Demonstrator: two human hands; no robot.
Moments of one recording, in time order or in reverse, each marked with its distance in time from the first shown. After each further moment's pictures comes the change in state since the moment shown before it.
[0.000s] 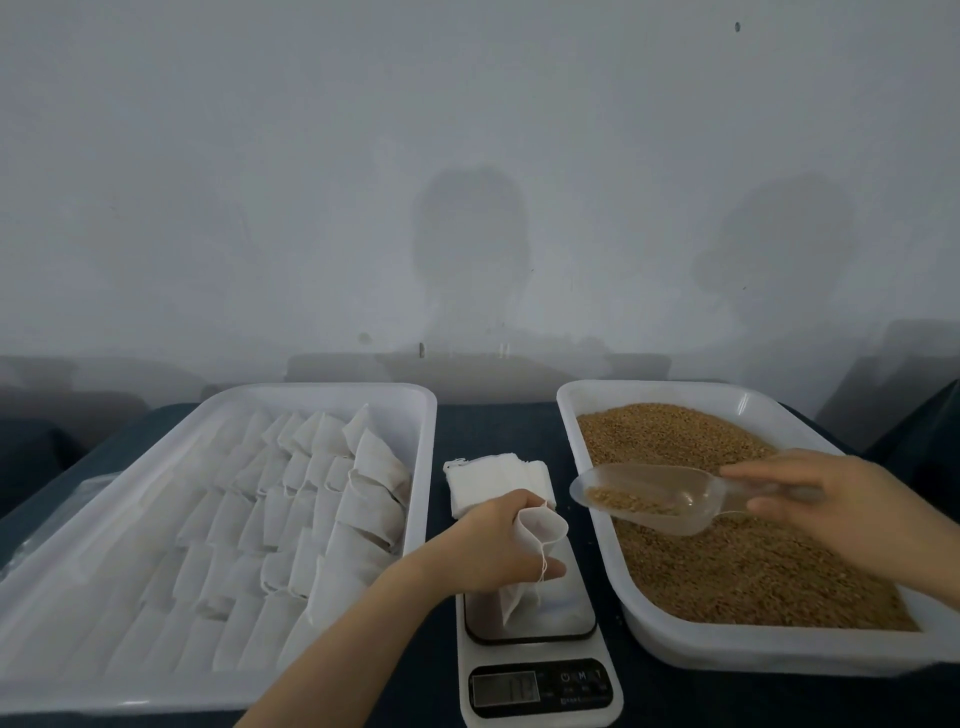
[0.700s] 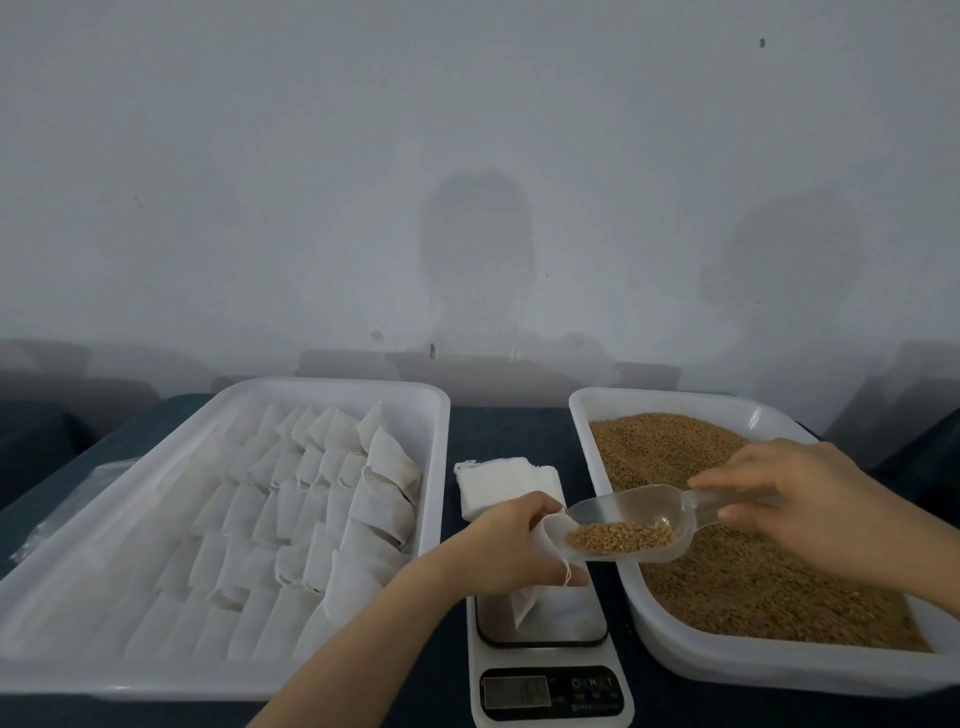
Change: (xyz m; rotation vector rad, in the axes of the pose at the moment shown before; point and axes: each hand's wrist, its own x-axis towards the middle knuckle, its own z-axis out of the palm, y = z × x) left_hand -0.002 -0.001 0.000 -0.027 -0.015 0.046; right_hand 0.009 -0.054 0.000 -0.239 -0.090 -0.148
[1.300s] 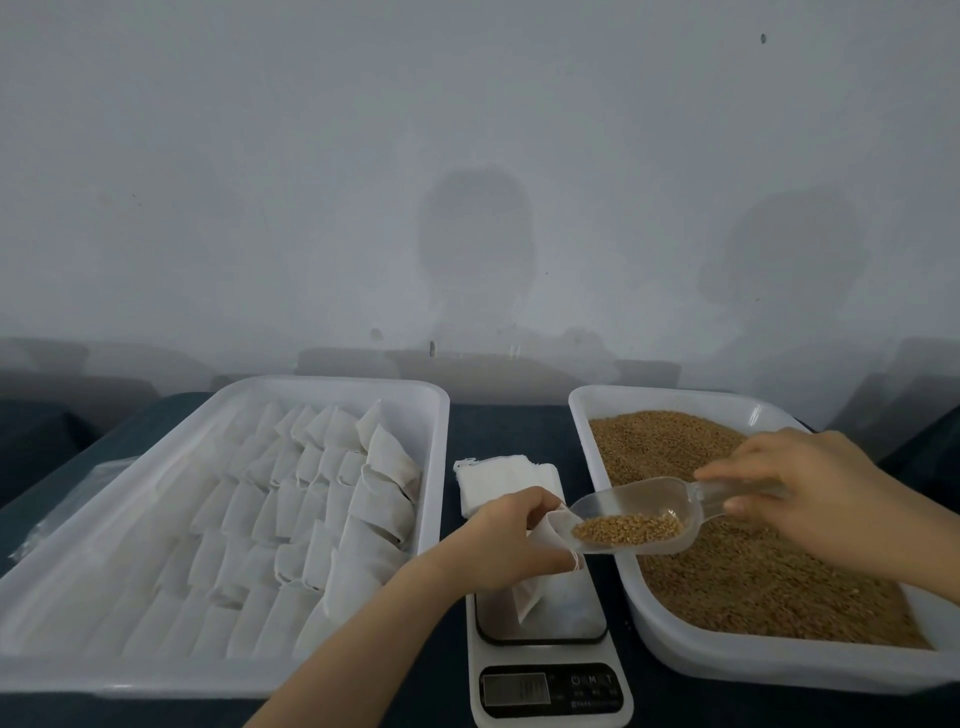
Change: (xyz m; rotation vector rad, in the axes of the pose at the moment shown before) left_hand 0.001 -0.003 0.001 -0.016 0.060 0.039; right_hand 0.001 0.000 -0.005 -0.088 0.035 -0.020
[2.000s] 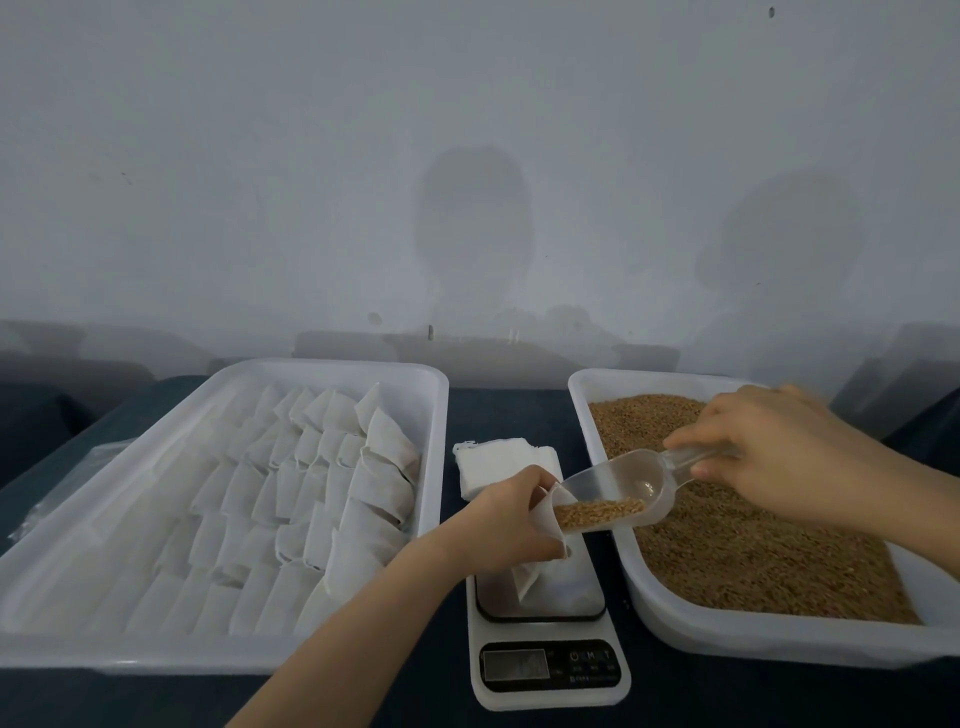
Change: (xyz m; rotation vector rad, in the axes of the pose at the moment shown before) left_hand -0.002 0.003 0.000 0.033 -0.030 0.002; right_hand 0.021 -0.029 -0.009 -0.214 -0.019 -0.058
